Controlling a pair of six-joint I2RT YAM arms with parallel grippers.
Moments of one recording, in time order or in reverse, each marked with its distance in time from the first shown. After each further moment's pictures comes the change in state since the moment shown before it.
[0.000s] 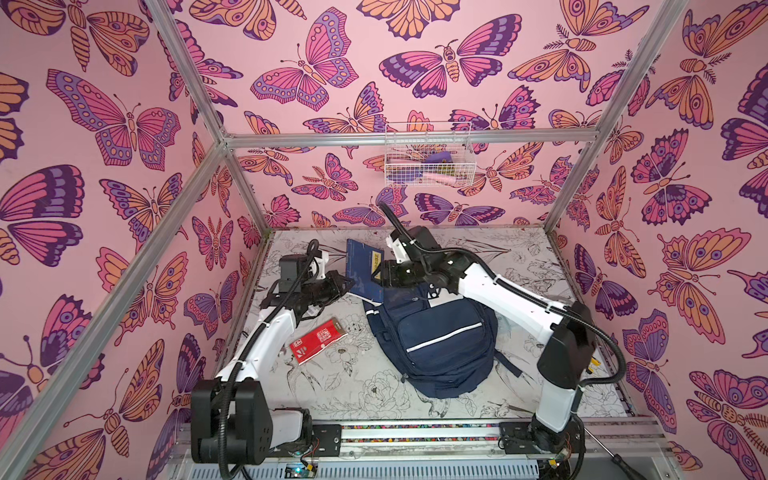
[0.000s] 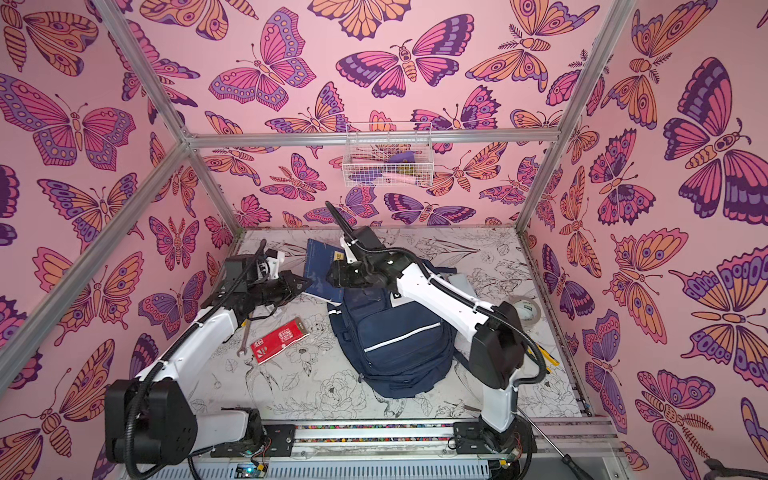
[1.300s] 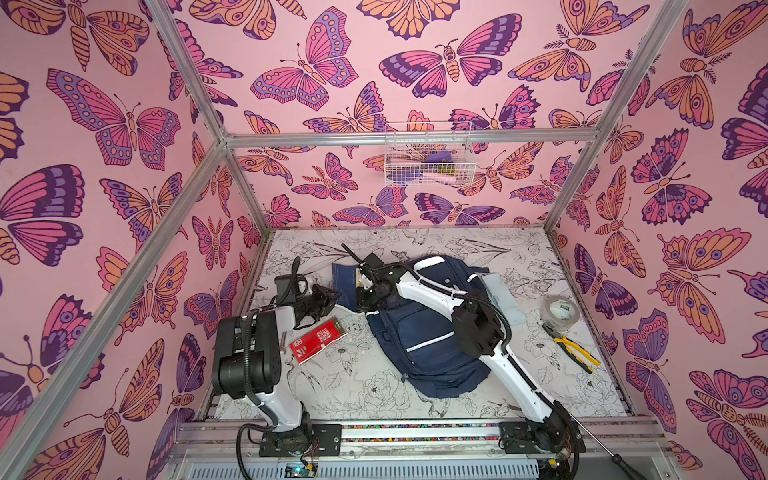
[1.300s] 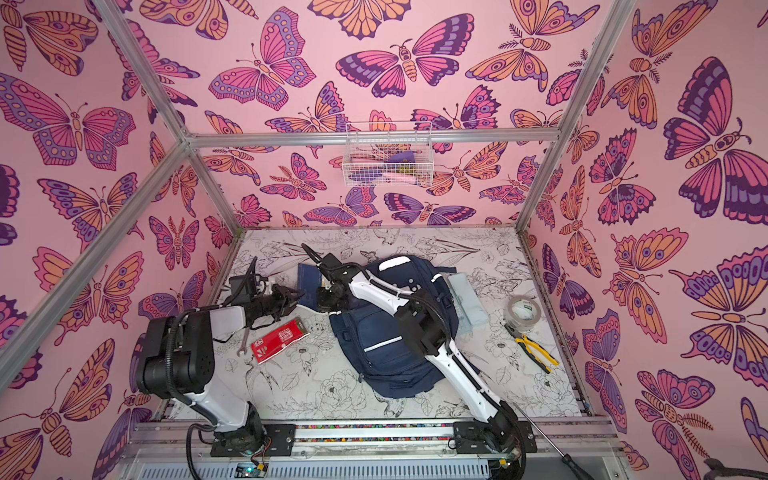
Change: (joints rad) left arm 0.206 0.427 -0.177 0.468 0.098 -0.336; right arm 0.066 0.790 0.637 -0.220 -0.126 0.053
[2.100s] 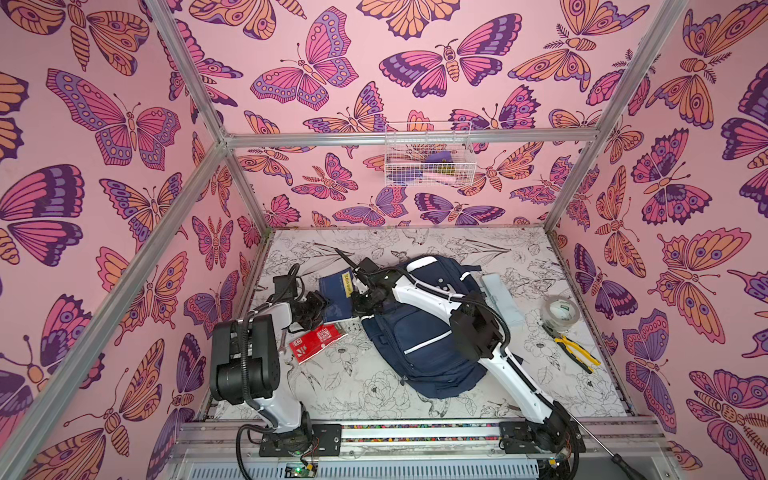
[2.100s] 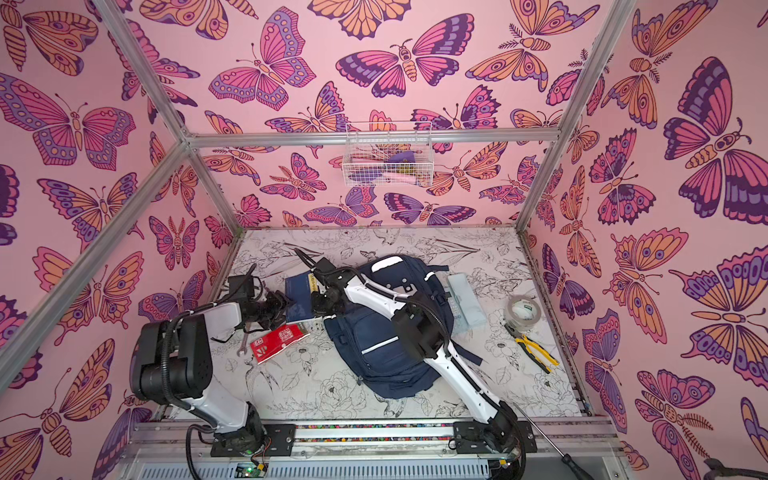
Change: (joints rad) left arm 0.024 -0.042 0.052 -0.325 -0.265 0.138; right arm 0.030 -0.006 -0.006 0.008 0.019 -0.007
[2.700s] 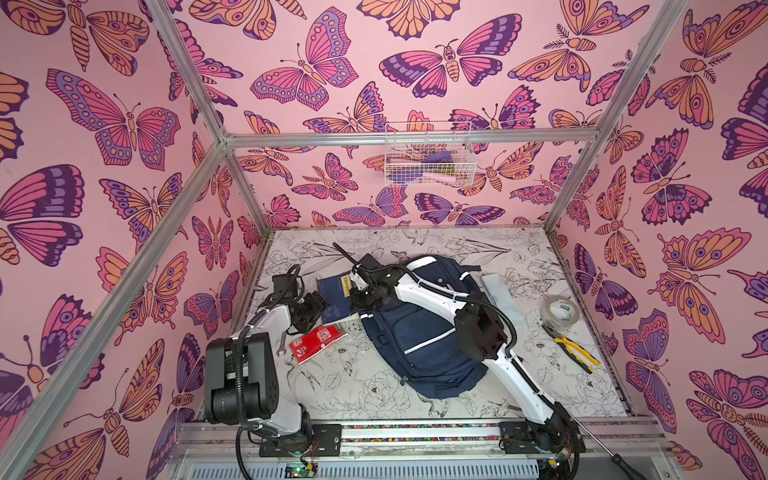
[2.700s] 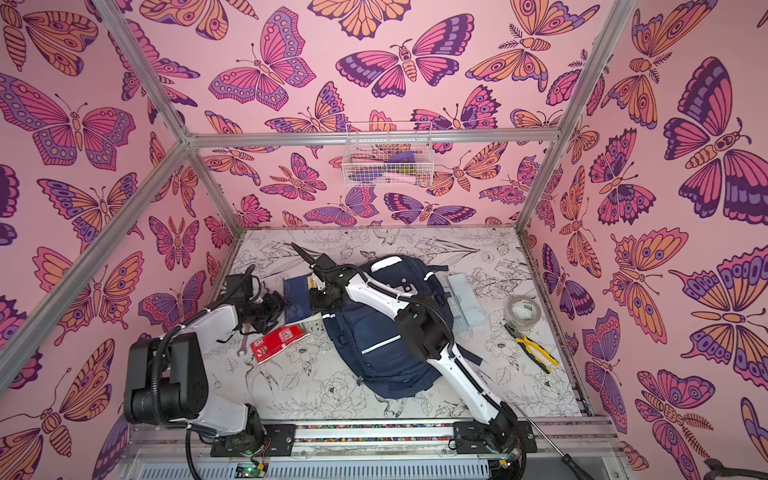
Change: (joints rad) left arm -0.017 -0.114 0.008 -0.170 -0.161 0.068; right arm 0.007 -0.045 -0.039 0.045 0.004 -0.060
